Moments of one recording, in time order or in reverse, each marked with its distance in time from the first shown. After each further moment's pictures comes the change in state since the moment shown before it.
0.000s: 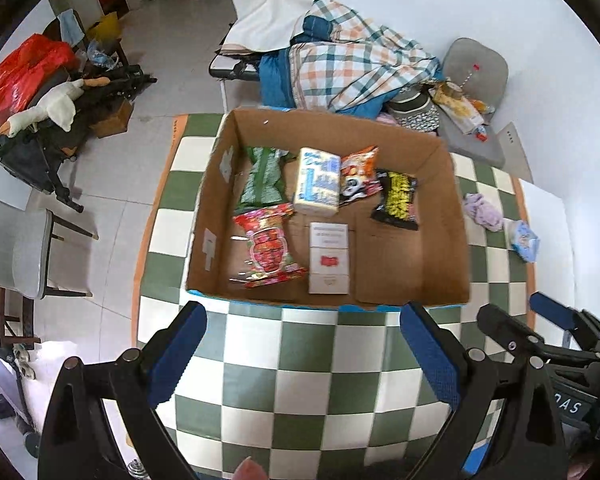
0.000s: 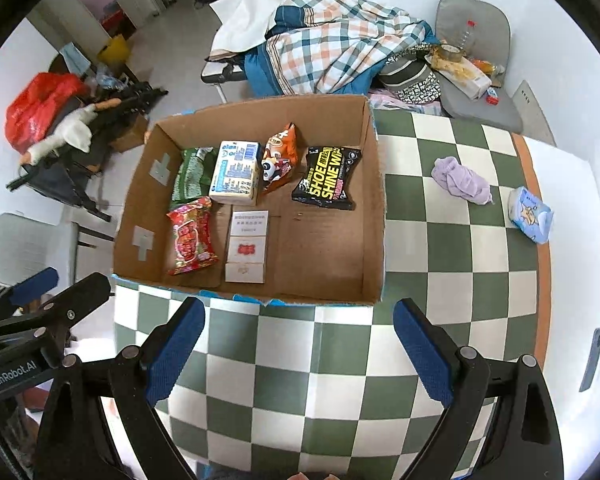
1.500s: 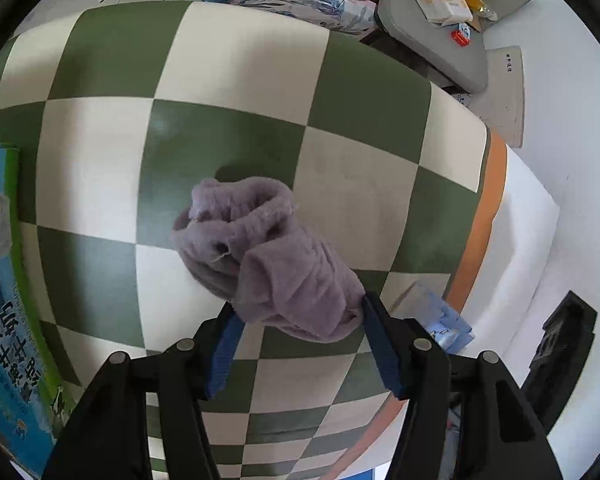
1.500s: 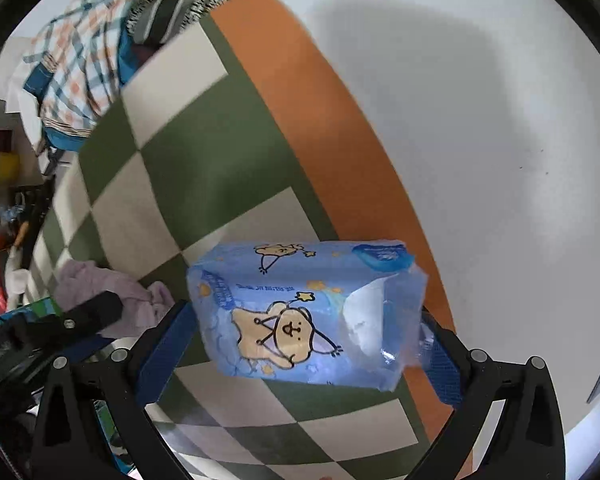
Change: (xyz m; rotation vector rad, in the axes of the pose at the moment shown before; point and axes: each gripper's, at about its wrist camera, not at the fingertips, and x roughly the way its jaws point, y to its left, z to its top) left arm 0.314 -0.354 0.129 -0.139 0.548 -0.215; right arm 0.225 -0.462 0.103 0.576 0.331 -0.006
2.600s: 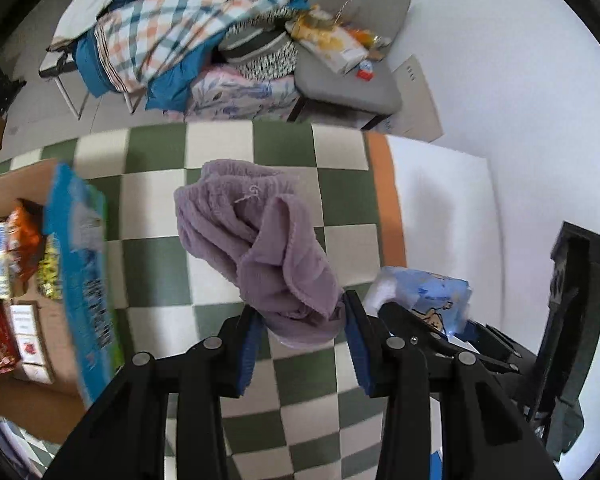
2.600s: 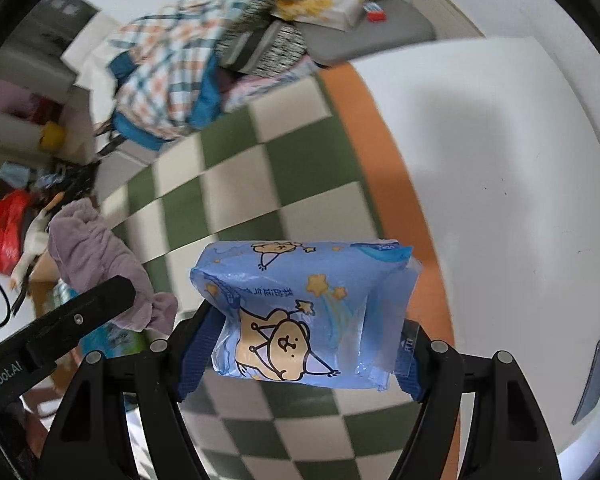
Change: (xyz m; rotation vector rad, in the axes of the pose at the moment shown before) left arm -0.124 -0.005 -0.109 0.321 -0.312 -0.011; right arm -0.112 0.045 -0.088 -0.221 -0.214 0.096
